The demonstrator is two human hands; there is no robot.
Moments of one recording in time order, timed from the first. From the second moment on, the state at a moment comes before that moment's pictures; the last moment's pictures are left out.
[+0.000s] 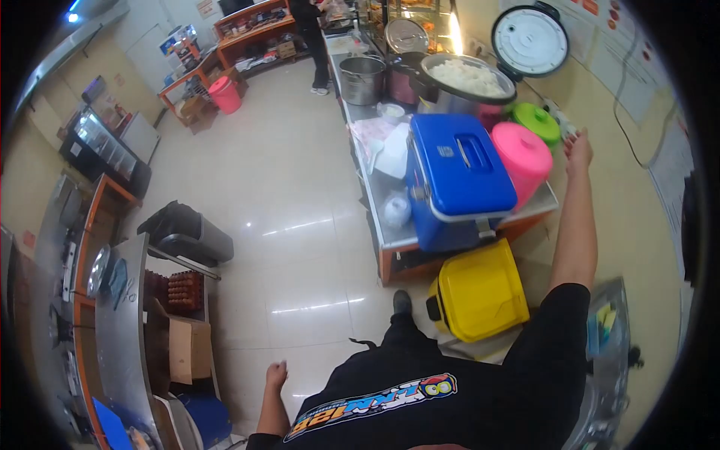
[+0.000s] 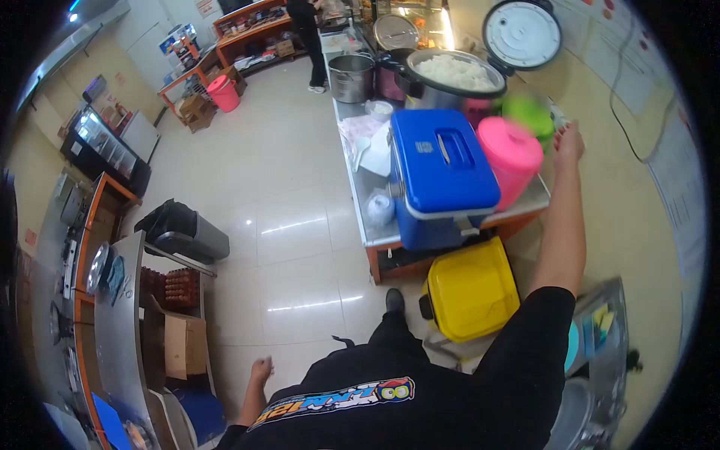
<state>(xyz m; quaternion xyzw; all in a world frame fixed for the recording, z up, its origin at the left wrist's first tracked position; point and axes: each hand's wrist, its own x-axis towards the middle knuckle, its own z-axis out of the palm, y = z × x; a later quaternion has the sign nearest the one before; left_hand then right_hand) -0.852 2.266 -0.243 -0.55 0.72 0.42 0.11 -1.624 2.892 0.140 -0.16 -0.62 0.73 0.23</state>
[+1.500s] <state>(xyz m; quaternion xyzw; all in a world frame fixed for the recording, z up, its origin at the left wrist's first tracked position) -0.978 2.389 -0.199 -0.58 0.68 0.36 0.27 -1.890 2.745 0.220 0.41 -0.79 0.29 0.35</state>
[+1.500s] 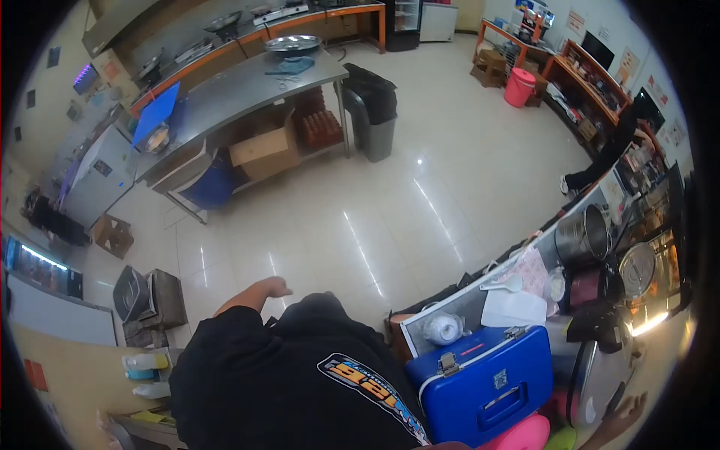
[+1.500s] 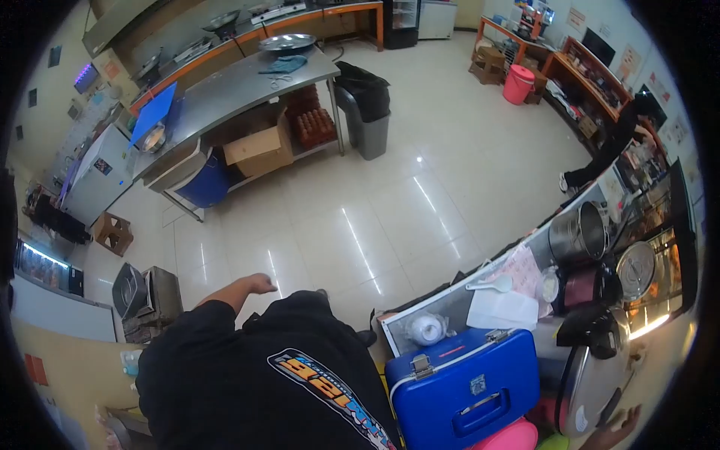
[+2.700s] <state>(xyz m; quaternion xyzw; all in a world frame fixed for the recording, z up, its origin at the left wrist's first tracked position) -0.809 2.098 -0.224 -0.41 0.69 0.39 0.45 -1.173 2.545 0.016 0.35 -0.85 0.40 -0.02</state>
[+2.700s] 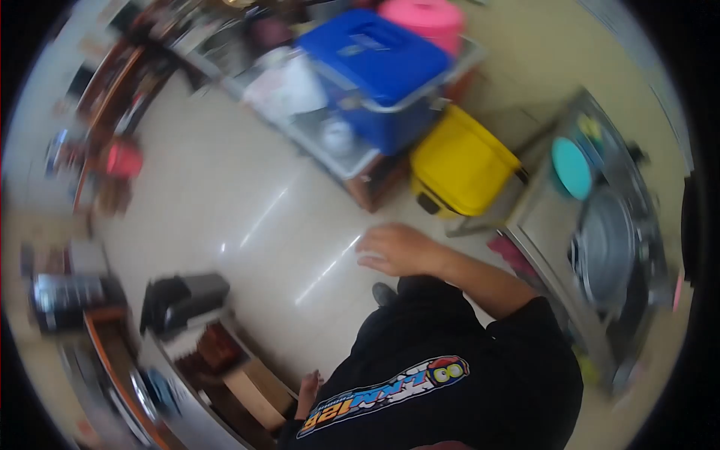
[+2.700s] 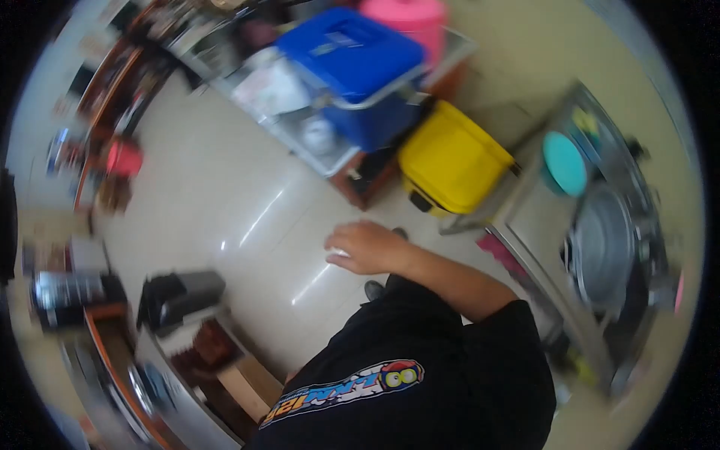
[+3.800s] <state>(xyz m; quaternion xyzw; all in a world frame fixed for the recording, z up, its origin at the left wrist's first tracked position) -1.000 2.575 -0.191 -0.14 0.81 0.17 0.54 -0.428 3.459 -0.270 -0.79 -0.56 0.19 0.15</state>
